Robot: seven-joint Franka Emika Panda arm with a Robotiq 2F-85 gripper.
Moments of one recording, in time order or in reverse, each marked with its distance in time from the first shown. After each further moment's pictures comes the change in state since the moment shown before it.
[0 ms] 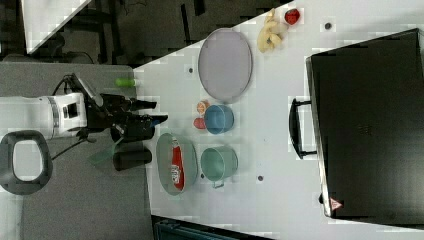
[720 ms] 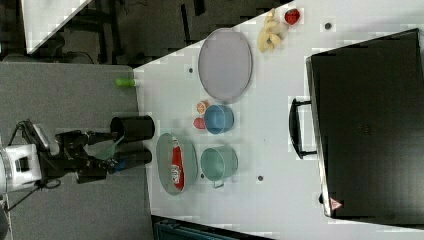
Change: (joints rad) arm -0.078 -0.255 0.145 -0.097 0.041 -0.084 -0.008
